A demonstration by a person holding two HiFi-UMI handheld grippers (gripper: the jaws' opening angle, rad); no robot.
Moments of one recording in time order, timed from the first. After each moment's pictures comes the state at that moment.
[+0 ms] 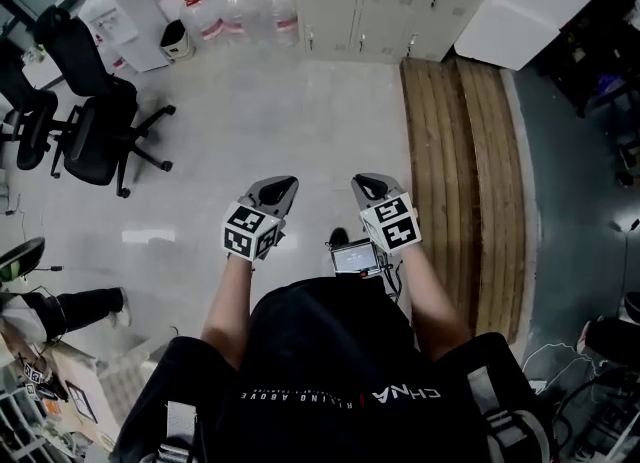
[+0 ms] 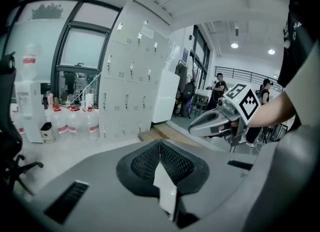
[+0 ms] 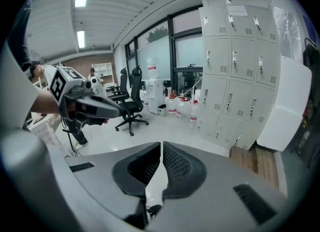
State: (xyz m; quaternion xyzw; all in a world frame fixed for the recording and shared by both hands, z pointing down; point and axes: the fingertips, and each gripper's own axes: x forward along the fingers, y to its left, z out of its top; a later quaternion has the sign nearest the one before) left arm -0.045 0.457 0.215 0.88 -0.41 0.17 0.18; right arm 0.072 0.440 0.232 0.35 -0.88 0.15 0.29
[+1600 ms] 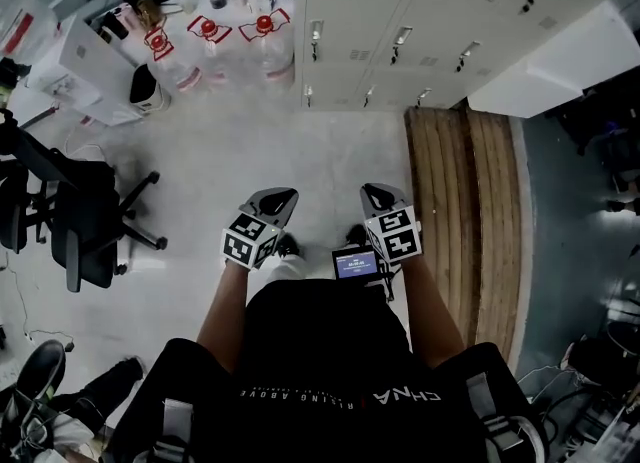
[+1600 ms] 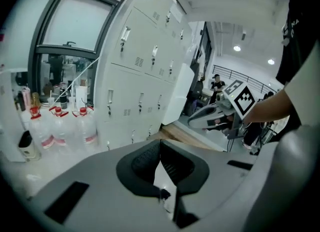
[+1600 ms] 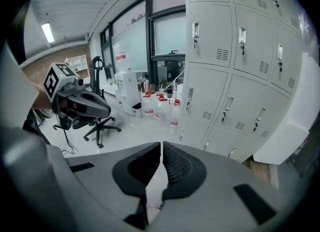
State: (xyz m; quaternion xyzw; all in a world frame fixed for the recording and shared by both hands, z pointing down) left arm -0.180 -0.067 0.245 0.89 -0.34 0.20 0.24; right arm -0.036 -0.086 0.252 0.42 -0.82 0.17 0.34
